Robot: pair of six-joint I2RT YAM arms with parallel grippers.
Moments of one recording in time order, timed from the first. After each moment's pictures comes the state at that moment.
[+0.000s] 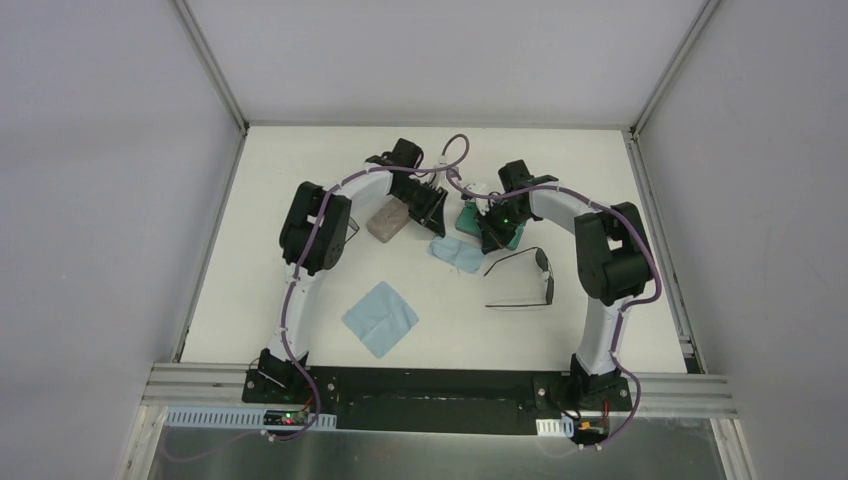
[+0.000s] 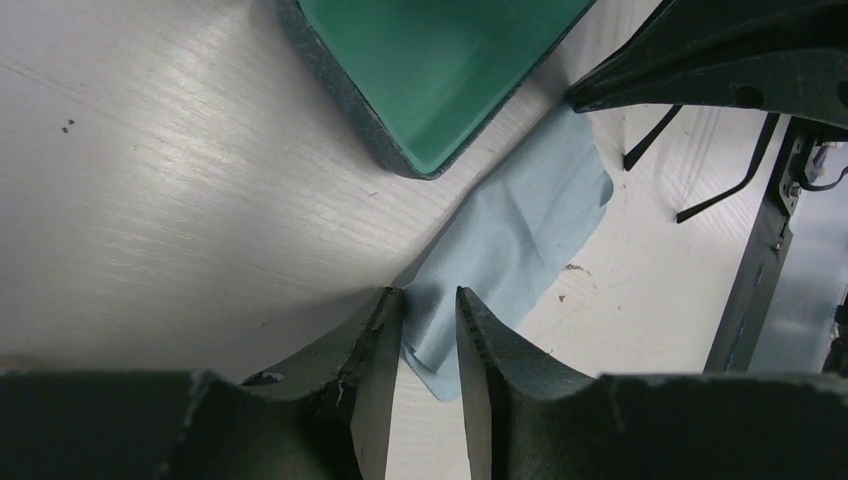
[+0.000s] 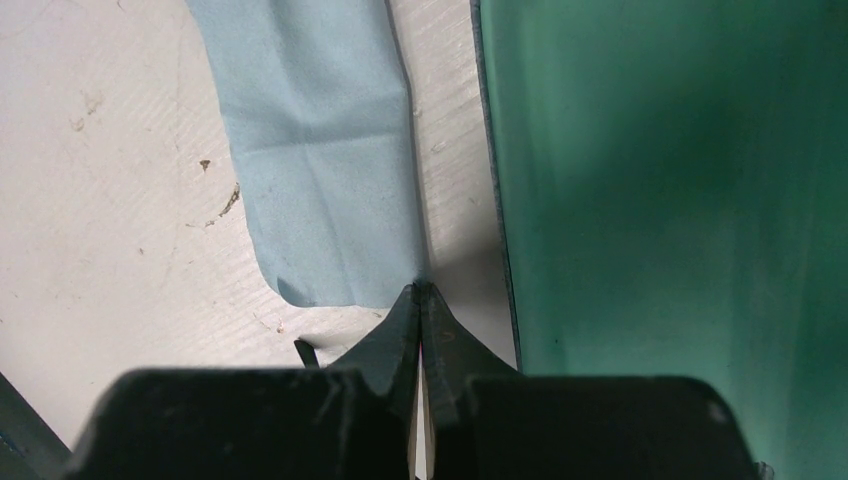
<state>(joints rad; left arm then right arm) -0.46 2.32 1.78 -0.62 0.88 0.40 0.36 1.95 1.32 -0.68 -0.51 -0.54</state>
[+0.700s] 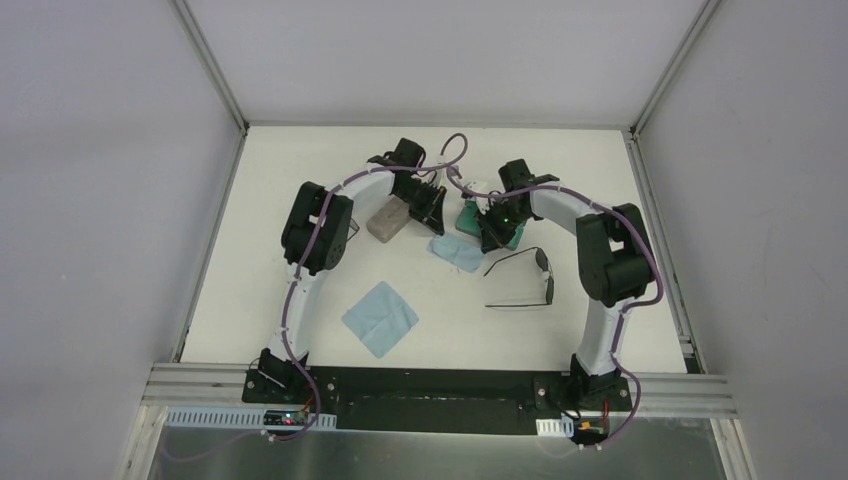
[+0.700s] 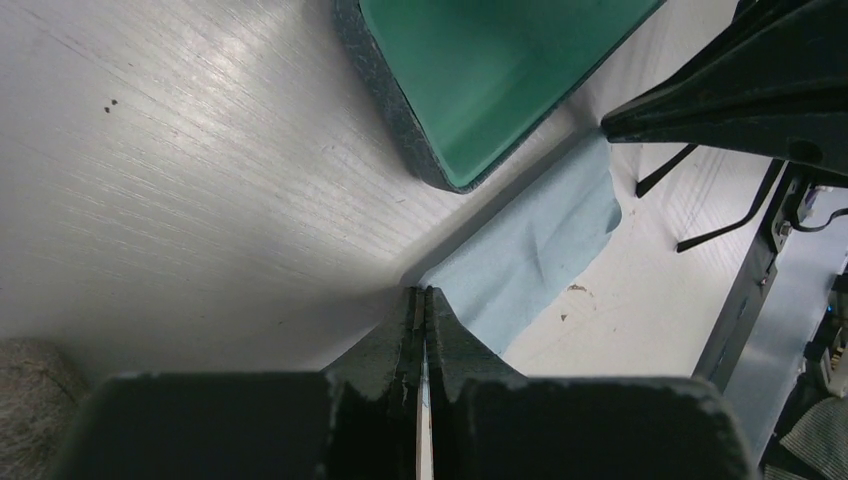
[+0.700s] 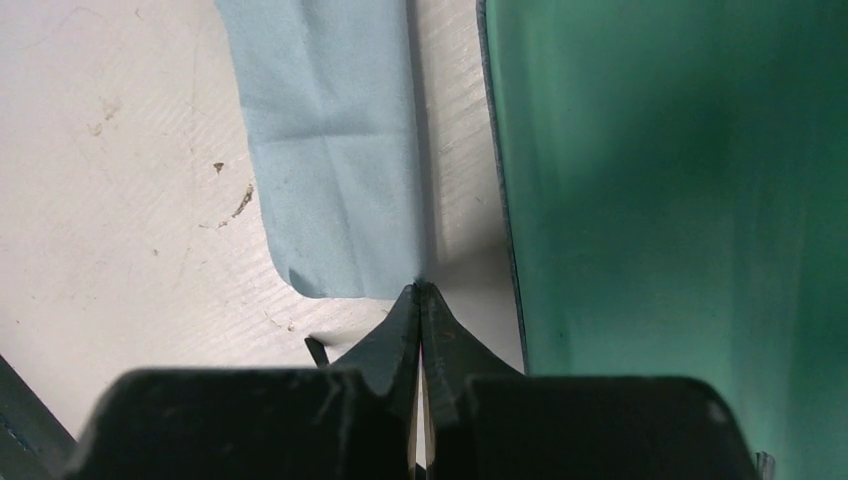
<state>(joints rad) -0.47 2.32 1.79 -0.62 0.84 0.32 0.36 1.95 1.32 -0.69 -0.52 -0.53</state>
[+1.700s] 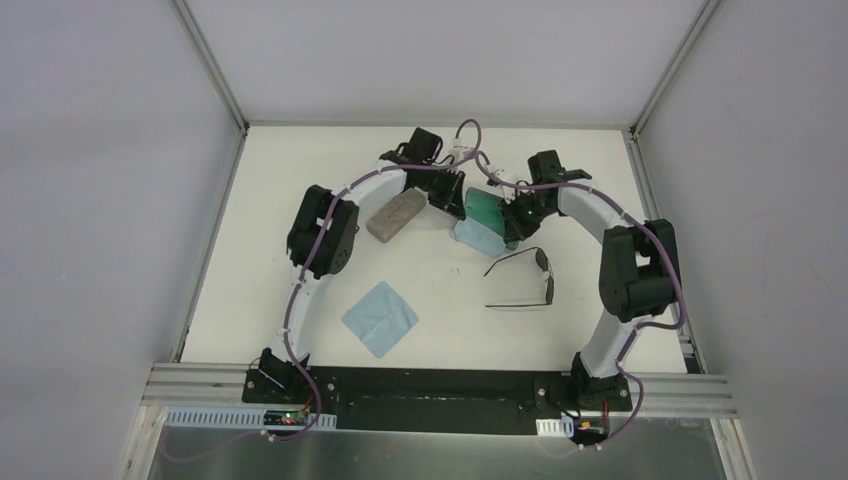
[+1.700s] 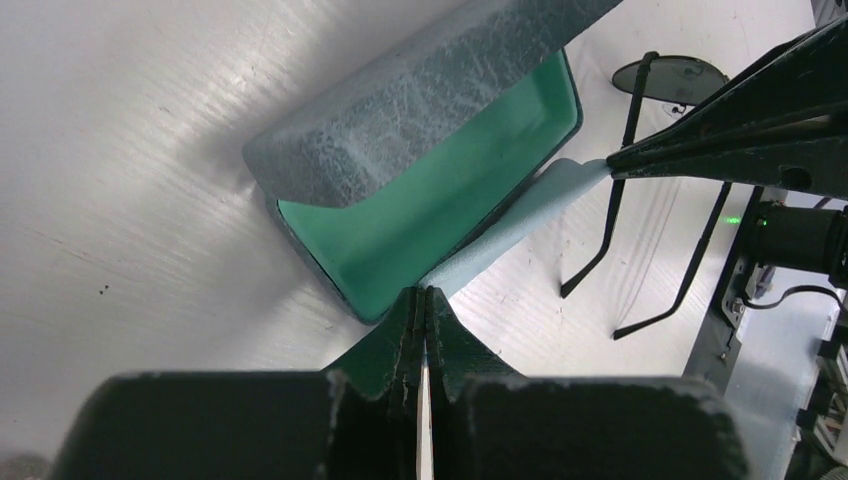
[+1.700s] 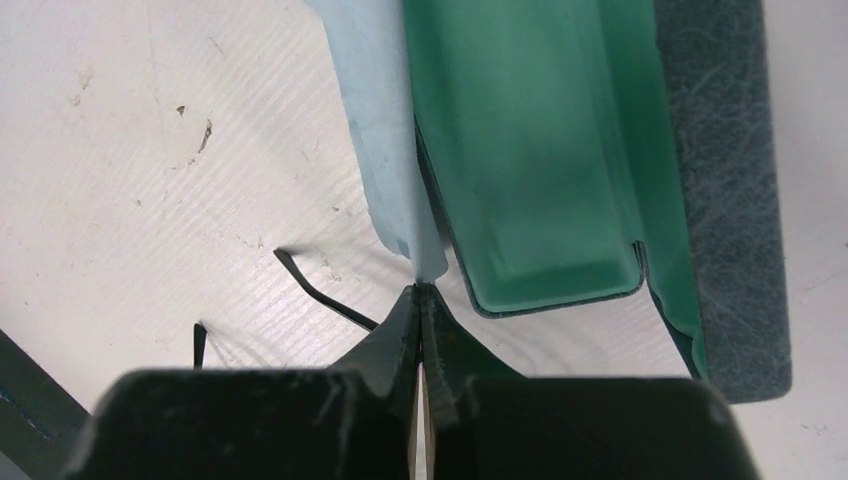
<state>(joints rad) -0.52 2.32 1.88 -0.48 0.82 0.13 0.25 1.80 1.29 -0.76 -0.47 -0.51</state>
